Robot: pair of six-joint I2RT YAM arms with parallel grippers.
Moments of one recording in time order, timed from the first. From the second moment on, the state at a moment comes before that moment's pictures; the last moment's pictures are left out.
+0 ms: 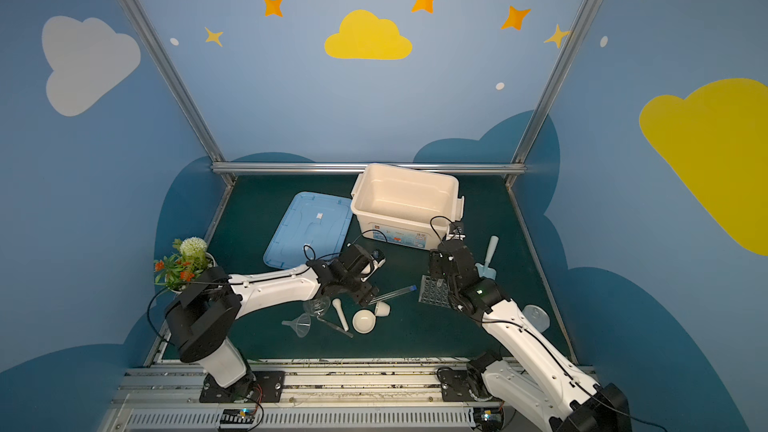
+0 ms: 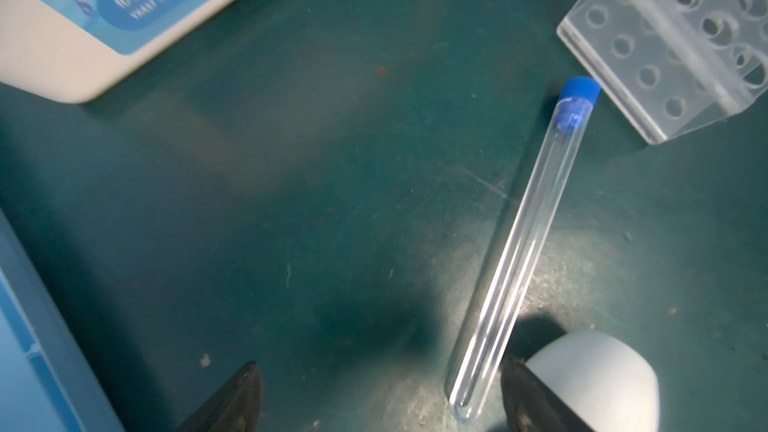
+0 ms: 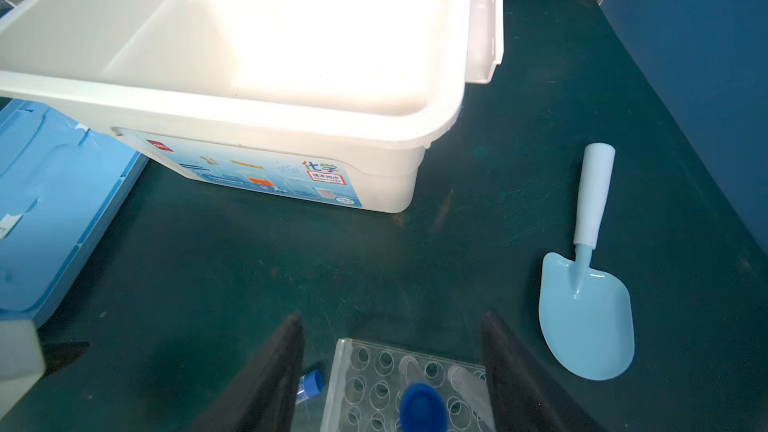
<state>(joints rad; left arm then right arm) -0.87 1.70 1.00 -0.32 -0.05 -0.02 0.54 0.93 0.69 -0.41 0.39 0.36</state>
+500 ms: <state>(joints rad) -0.87 1.73 1.00 -0.35 0.02 0.01 0.52 0.93 0.69 -0.41 0.37 0.37</state>
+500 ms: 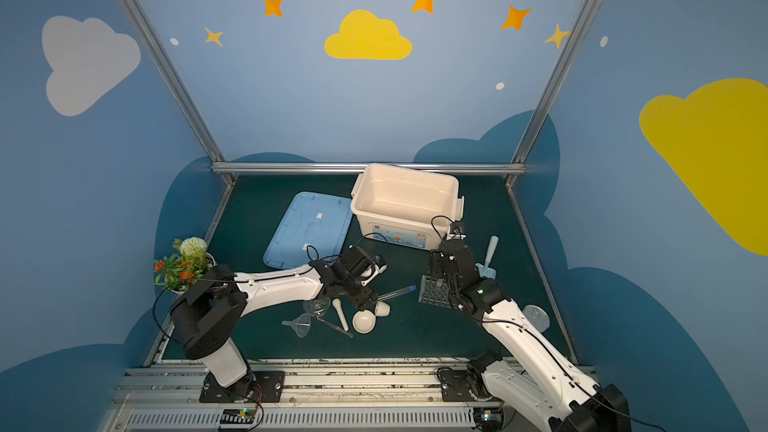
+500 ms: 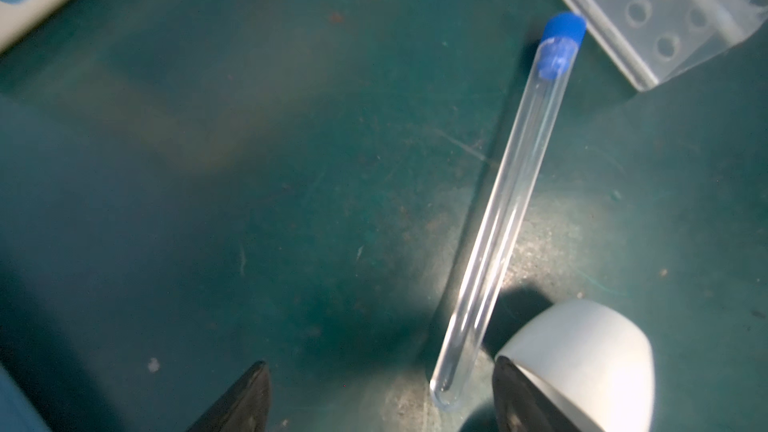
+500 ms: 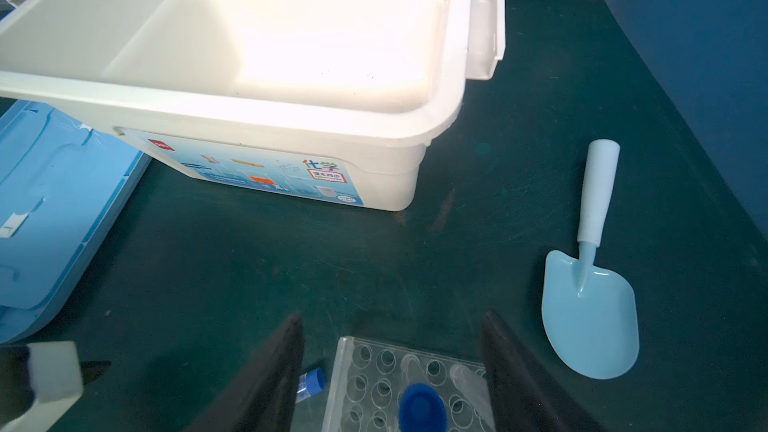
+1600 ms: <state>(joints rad) -0.87 1.80 1.03 -0.36 0.03 0.00 0.50 0.93 0.69 -0.41 0.35 0.38</state>
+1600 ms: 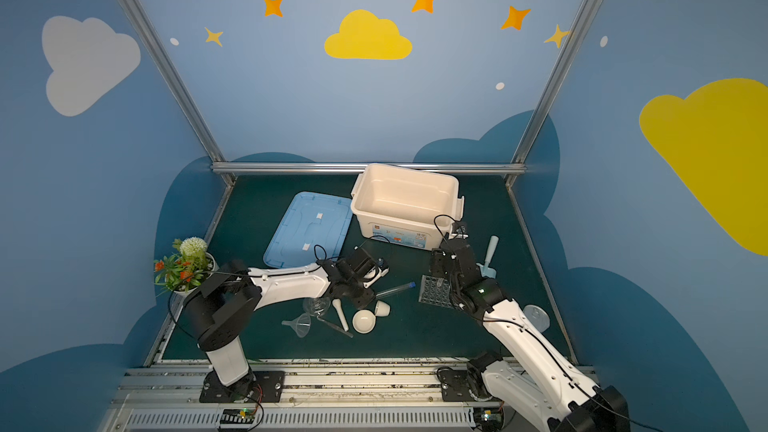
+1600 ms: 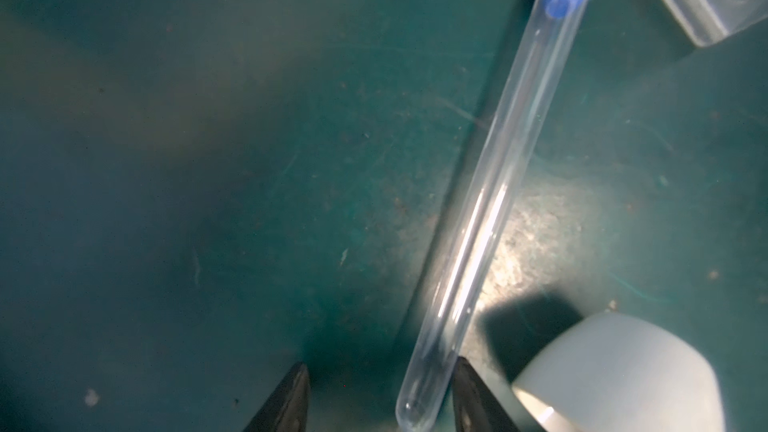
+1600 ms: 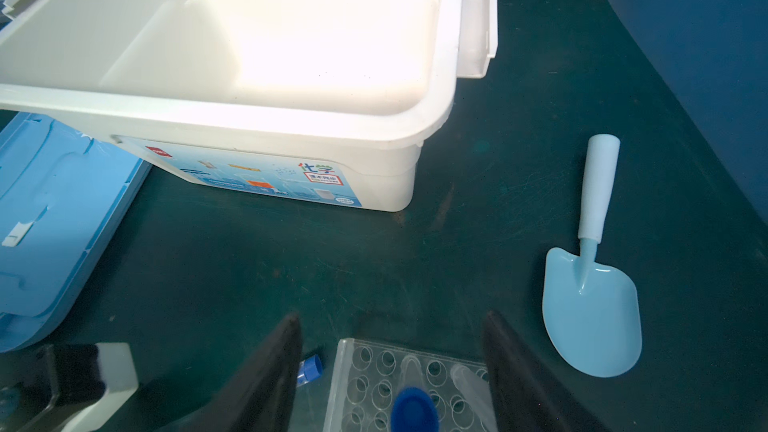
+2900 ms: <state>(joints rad) -0.86 1.92 1.17 -0.35 0.05 0.04 0.47 0.88 0.69 -0.43 0.33 0.38</state>
